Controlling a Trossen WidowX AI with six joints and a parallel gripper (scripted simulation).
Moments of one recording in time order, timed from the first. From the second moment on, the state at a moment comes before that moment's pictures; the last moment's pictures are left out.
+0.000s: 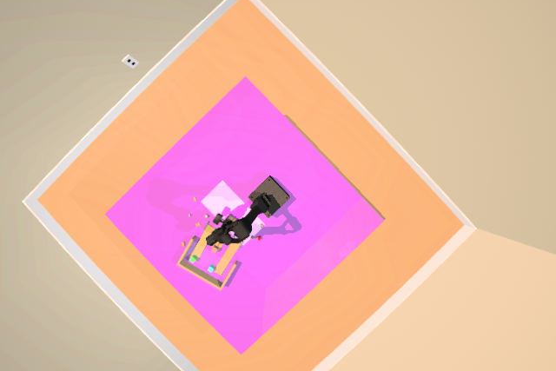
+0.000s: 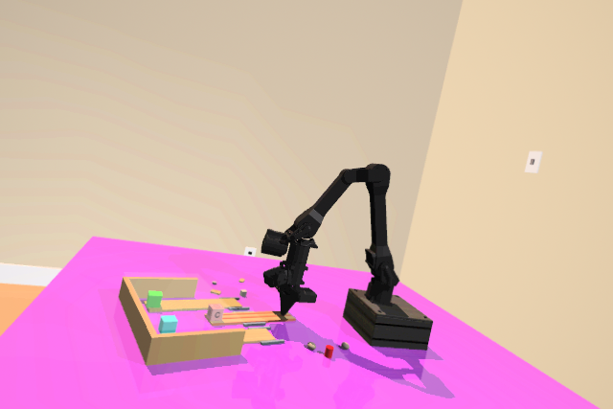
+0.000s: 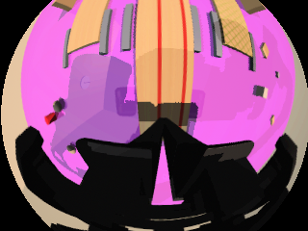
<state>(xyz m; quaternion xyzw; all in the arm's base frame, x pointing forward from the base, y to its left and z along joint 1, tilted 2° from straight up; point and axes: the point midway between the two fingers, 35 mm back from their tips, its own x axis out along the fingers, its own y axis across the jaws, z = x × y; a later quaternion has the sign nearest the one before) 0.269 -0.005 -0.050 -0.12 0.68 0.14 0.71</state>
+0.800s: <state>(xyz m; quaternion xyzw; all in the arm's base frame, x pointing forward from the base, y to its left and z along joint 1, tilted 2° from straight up) 0.237 -0.019 -0.050 -0.13 0.68 0.13 0.71</state>
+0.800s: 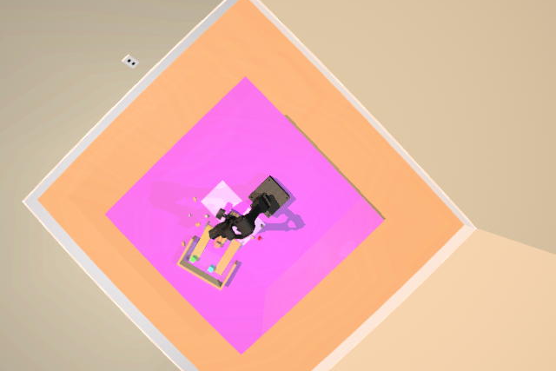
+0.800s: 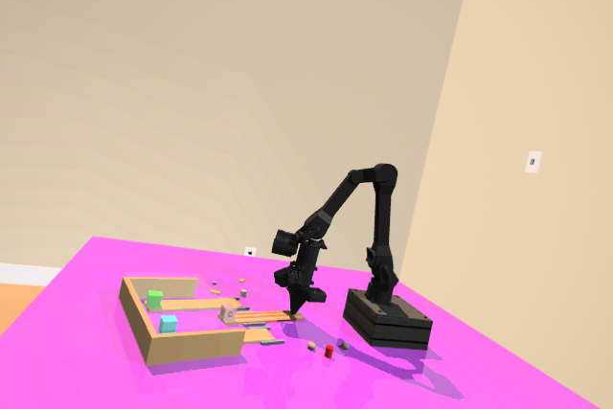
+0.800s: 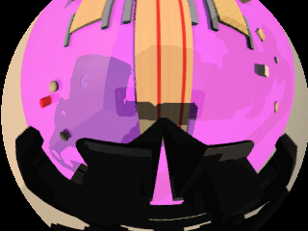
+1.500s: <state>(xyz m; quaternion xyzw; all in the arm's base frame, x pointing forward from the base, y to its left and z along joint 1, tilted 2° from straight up) 0.226 -0.024 -0.051 -0.12 0.69 0.13 0.70</state>
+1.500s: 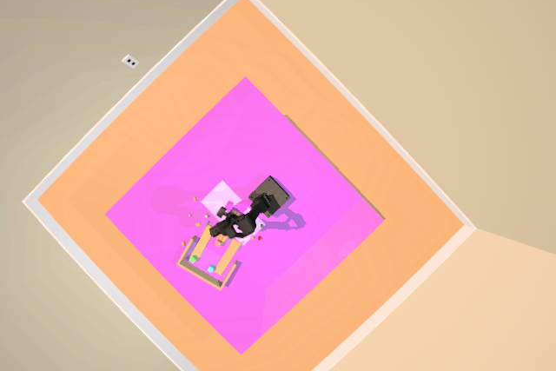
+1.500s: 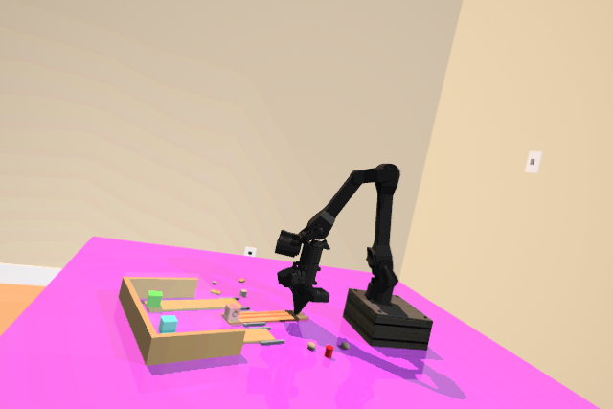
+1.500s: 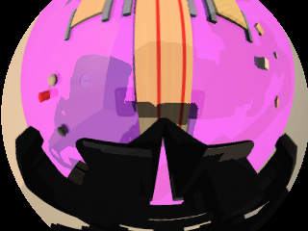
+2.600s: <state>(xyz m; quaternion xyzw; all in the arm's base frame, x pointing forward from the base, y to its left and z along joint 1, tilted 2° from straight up) 0.229 -0.024 -0.012 -0.13 0.69 0.14 0.70</state>
